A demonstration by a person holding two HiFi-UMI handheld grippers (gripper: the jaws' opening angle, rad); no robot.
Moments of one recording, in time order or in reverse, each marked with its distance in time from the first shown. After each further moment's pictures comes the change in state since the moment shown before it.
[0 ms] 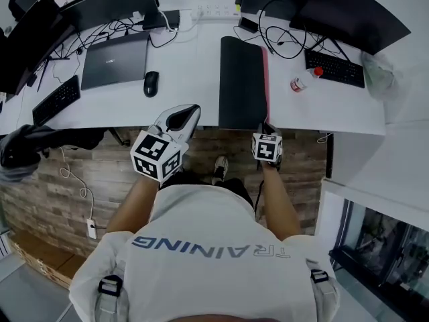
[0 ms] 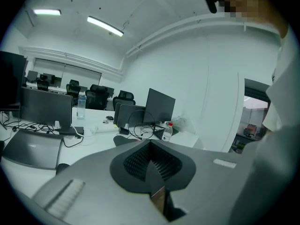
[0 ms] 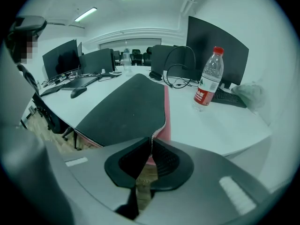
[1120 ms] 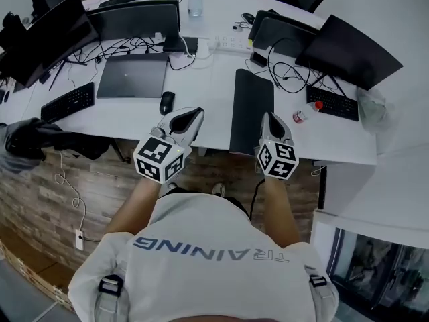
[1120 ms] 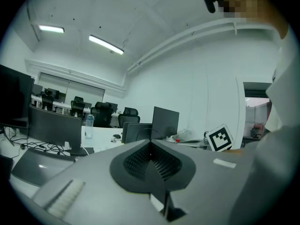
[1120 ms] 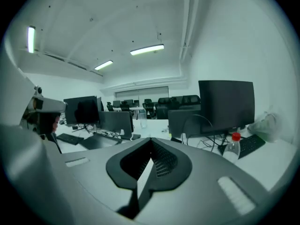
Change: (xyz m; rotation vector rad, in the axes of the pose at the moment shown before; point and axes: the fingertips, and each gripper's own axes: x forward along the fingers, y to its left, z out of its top) left arm -0.045 0.031 0.065 0.053 -0.174 0.052; right arm -0.142 0.062 0.215 0.055 -0.582 0.186
